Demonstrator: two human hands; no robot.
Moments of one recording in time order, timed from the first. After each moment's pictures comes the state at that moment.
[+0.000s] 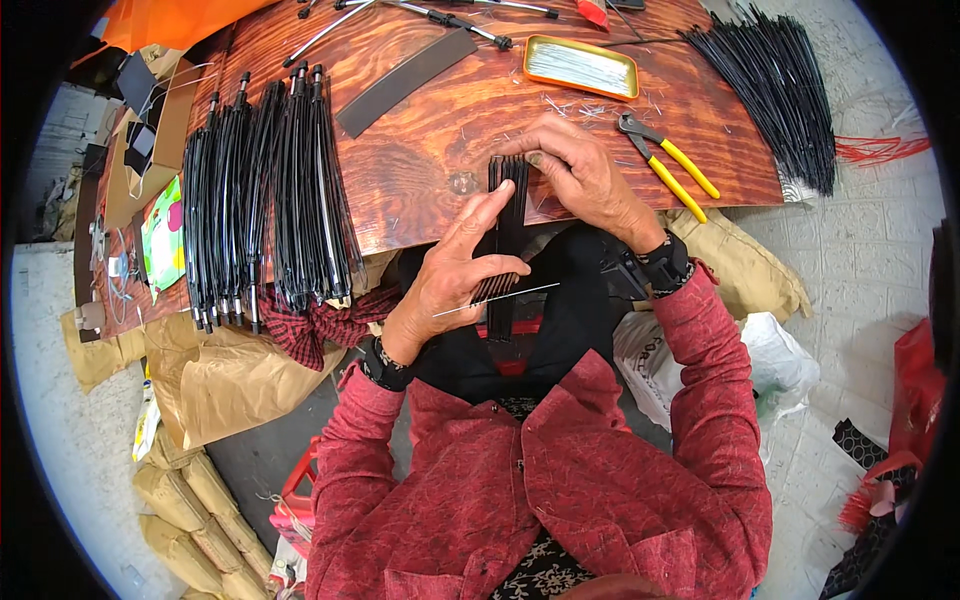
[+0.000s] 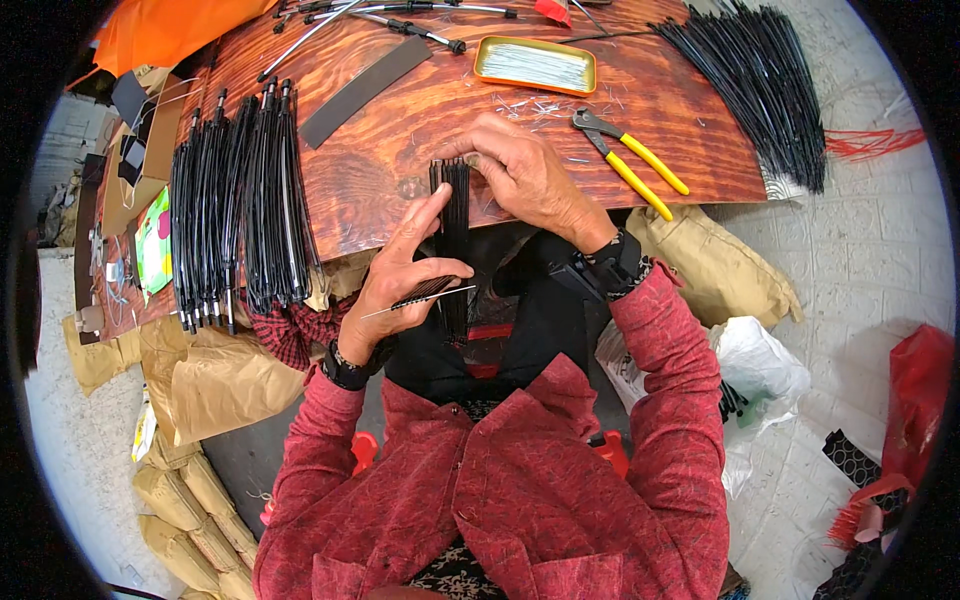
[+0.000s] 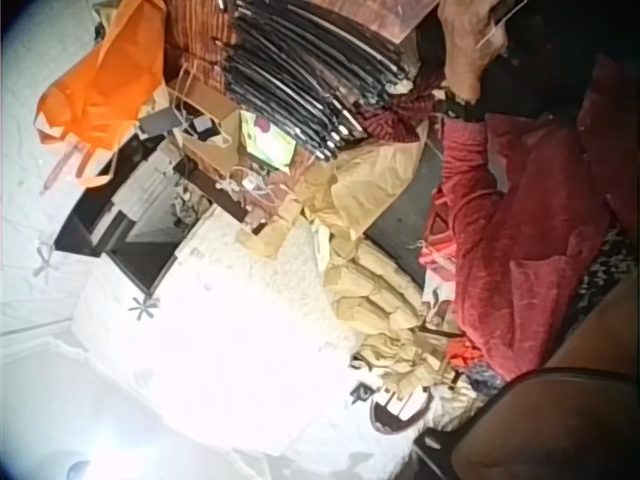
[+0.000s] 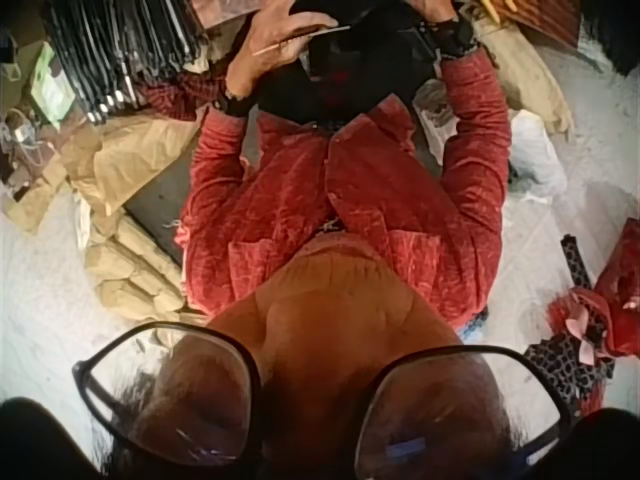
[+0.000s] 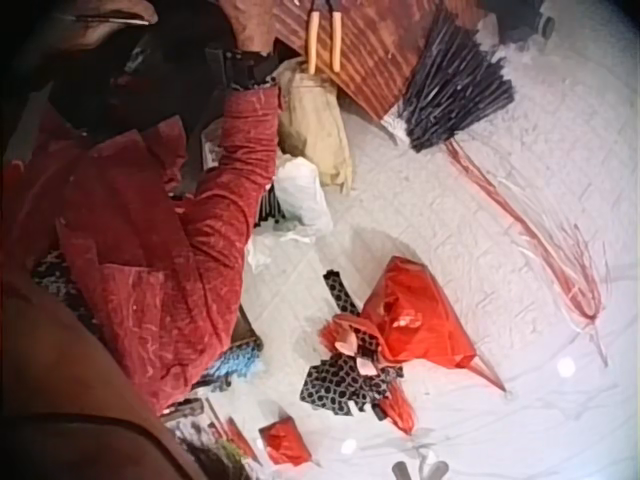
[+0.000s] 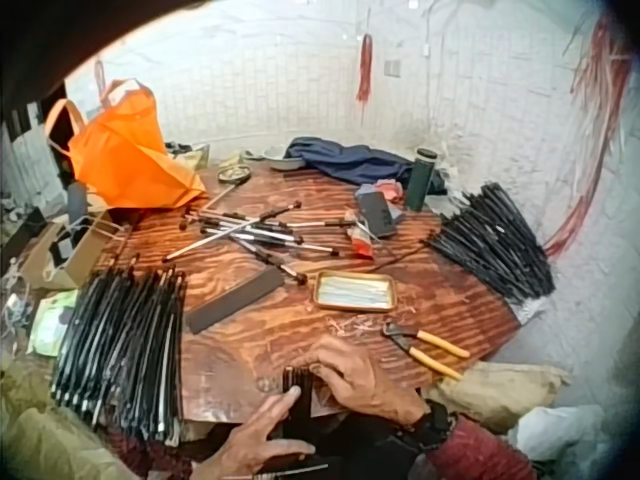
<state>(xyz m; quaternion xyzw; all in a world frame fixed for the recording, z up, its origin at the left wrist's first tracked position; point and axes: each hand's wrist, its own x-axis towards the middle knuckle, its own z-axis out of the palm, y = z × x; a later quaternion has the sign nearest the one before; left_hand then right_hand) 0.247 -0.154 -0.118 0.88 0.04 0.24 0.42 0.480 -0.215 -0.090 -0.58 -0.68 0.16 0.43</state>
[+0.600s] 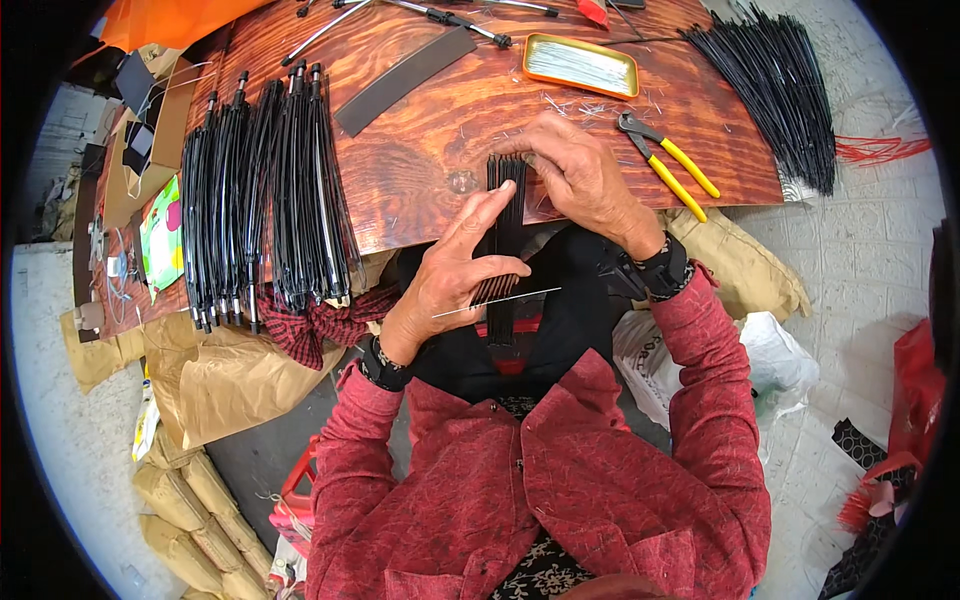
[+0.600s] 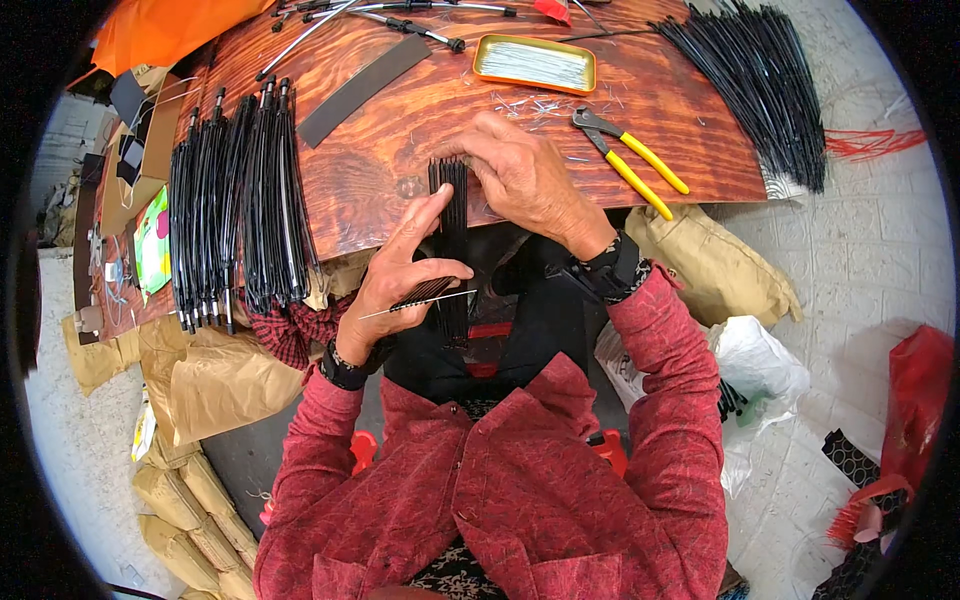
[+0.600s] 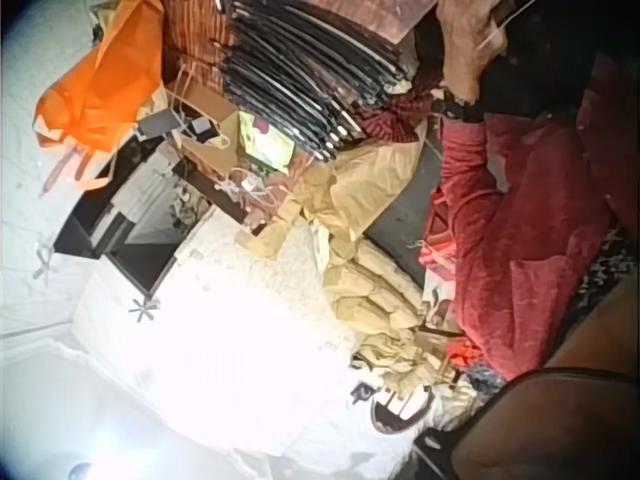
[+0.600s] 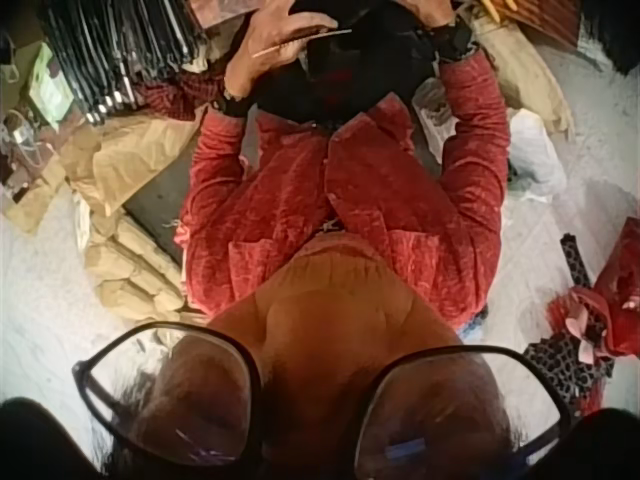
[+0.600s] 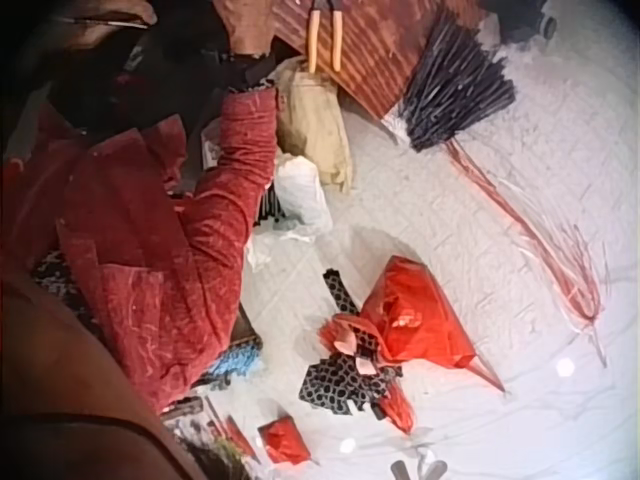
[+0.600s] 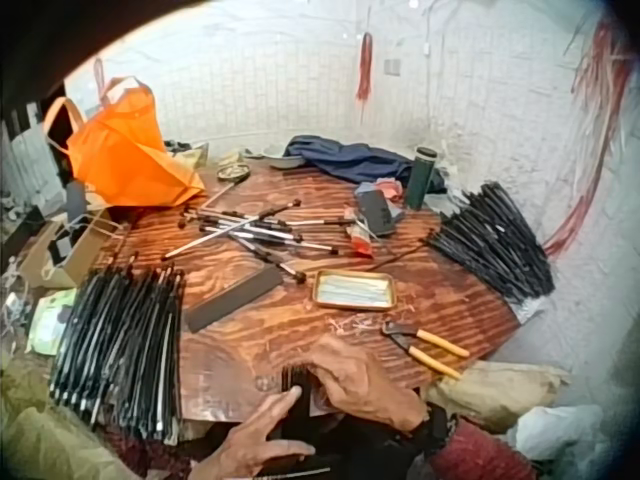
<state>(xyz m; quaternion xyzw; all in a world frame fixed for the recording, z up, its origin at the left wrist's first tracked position) 0.249 -0.152 -0.107 0.89 0.03 0.24 0.39 0.473 -0.217 -0.088 -0.60 -0.68 0.09 0.41</state>
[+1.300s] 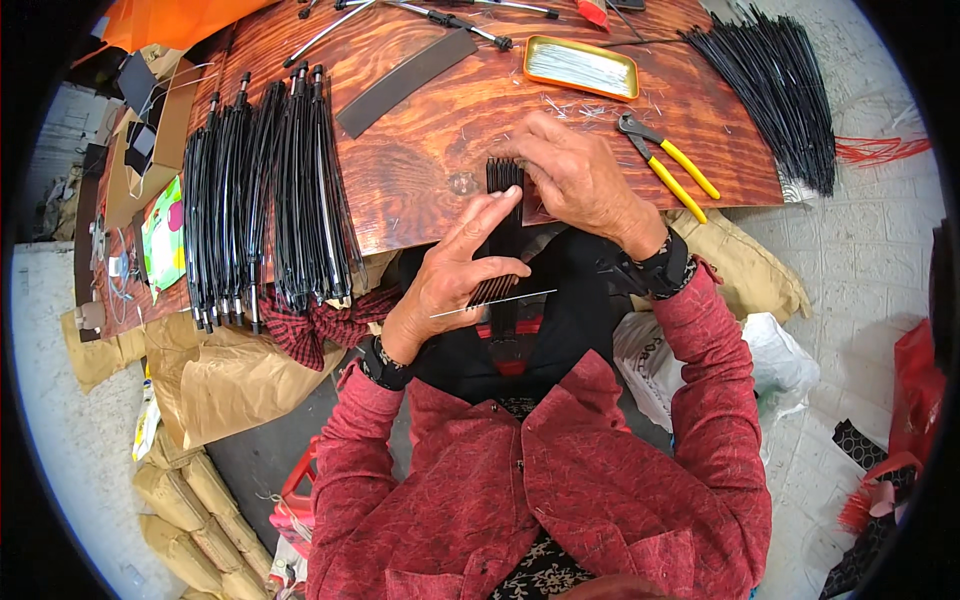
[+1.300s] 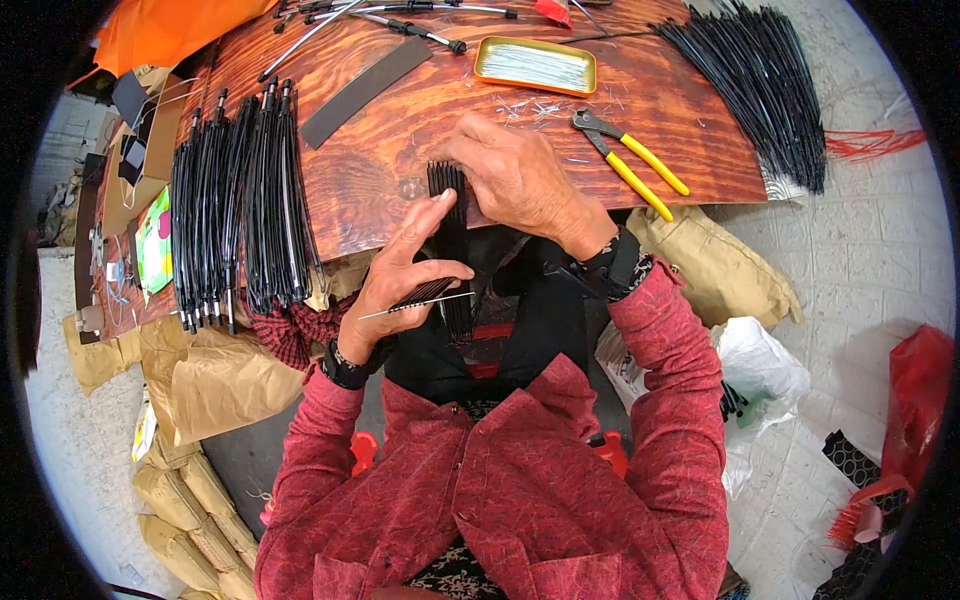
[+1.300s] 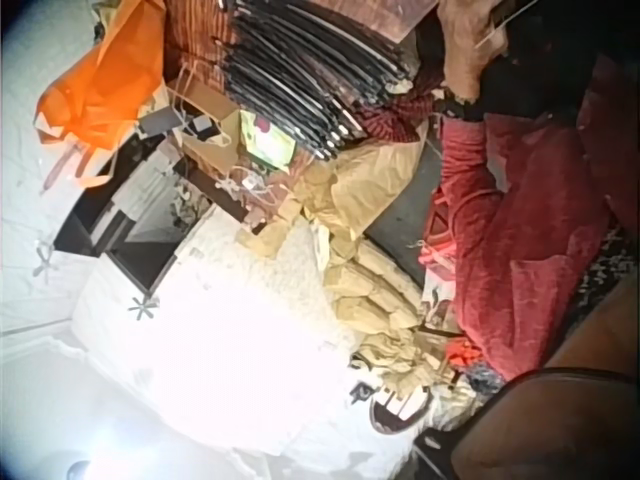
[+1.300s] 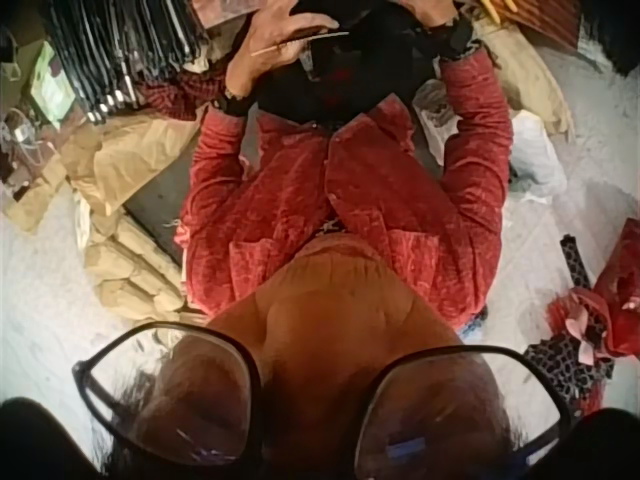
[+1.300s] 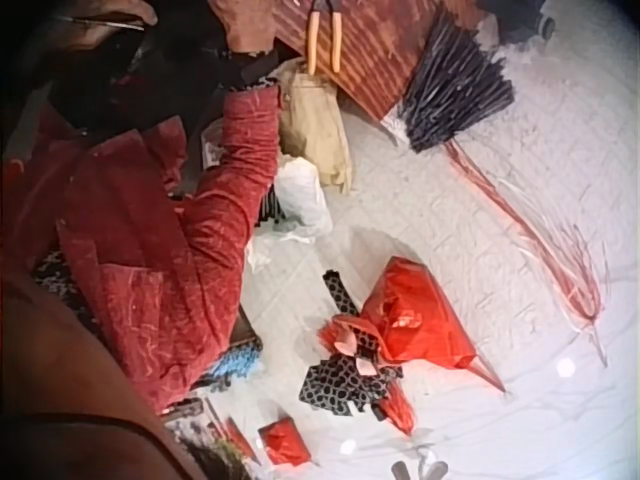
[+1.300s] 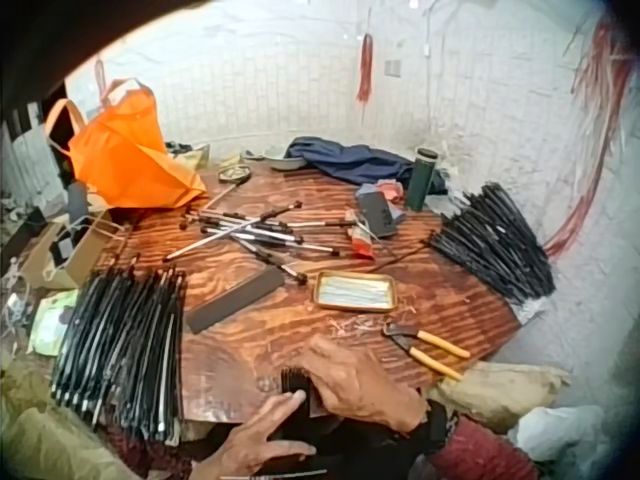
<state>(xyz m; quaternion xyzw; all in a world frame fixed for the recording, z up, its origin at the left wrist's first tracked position) 0.246 -0.151 -0.104 0.88 0.02 0.23 0.41 0.472 -0.211 -0.082 -0.58 -0.73 0.01 0.36</state>
